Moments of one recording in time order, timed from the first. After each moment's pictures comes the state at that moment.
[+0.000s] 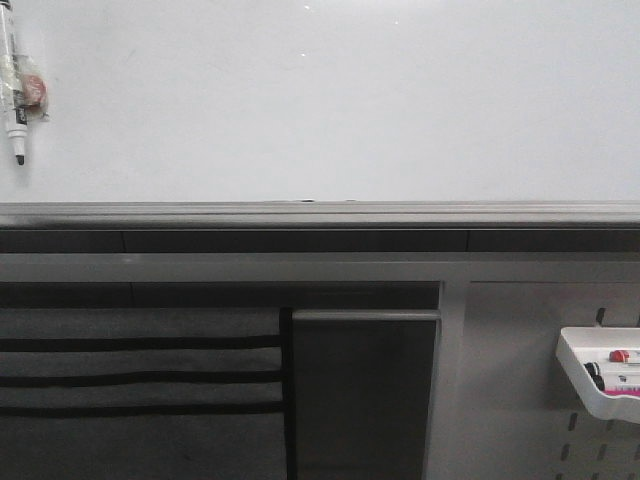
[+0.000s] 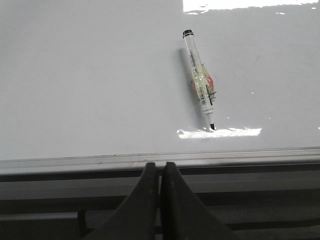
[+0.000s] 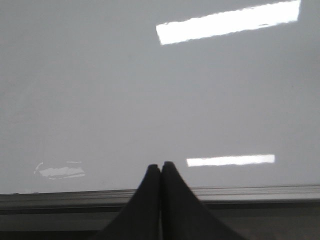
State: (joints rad) left arm -0.04 -0.01 0.01 -0.01 0.07 0.06; right arm 0.08 -0.01 0.02 -0.02 -0.09 0.10
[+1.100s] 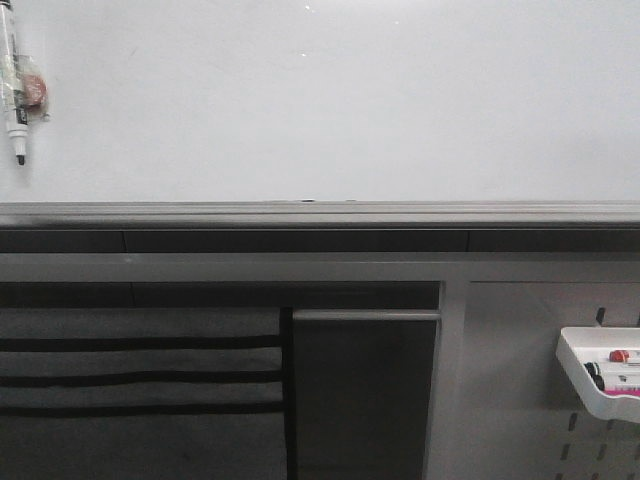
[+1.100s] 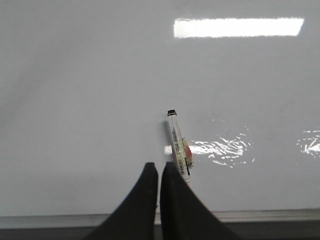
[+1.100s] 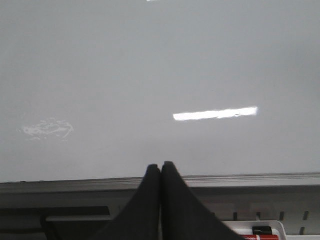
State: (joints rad) left arm -0.04 0.10 -0.47 -0.07 0.45 0.06; right arm 0.08 0.13 -0.42 -0.03 0.44 0.09
